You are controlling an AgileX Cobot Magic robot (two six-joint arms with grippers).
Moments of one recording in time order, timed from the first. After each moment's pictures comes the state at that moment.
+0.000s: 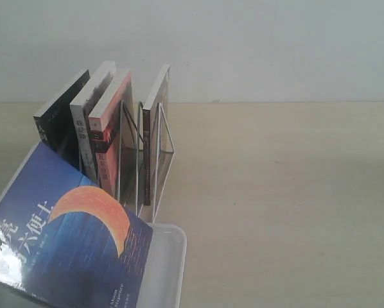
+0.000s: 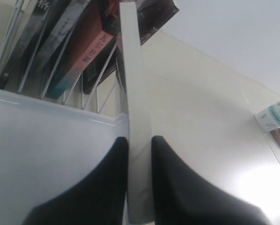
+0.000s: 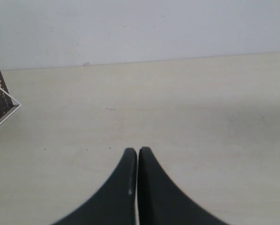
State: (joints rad) left arm -0.45 0.38 -0.16 -0.59 0.27 -0.10; right arm 0.08 0.01 0.00 0.21 0.30 -0.09
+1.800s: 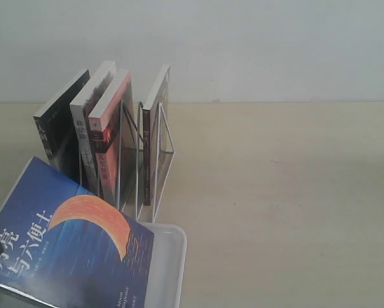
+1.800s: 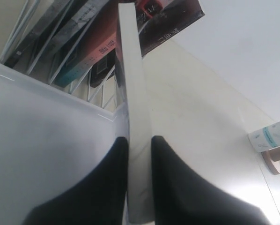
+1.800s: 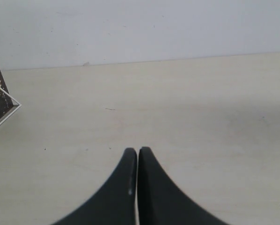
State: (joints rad) left arm -0.45 0.38 -0.09 -0.71 0.19 -0.12; right arm 0.08 0.01 0.00 0.21 0.30 -0.09
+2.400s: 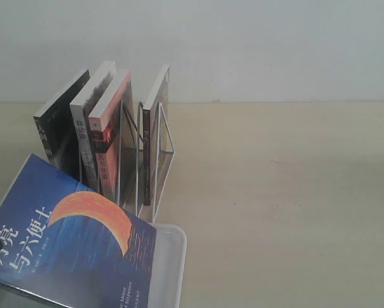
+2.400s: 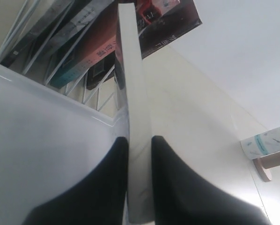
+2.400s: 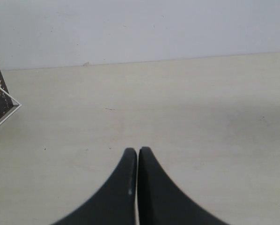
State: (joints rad) left arm -0.45 0.38 -0.09 -0.76 0.18 -0.11; right arm 0.08 0.01 0.00 0.21 0.30 -0.09
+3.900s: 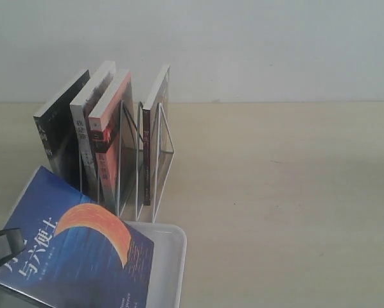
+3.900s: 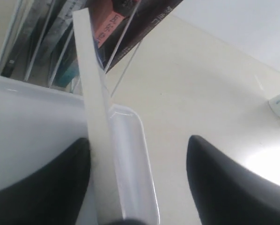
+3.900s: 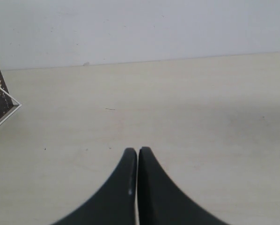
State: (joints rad) left arm -0.45 0.48 -0.15 -0.76 0.24 0.11; right arm 0.08 0.01 0.00 0.21 0.30 -0.09
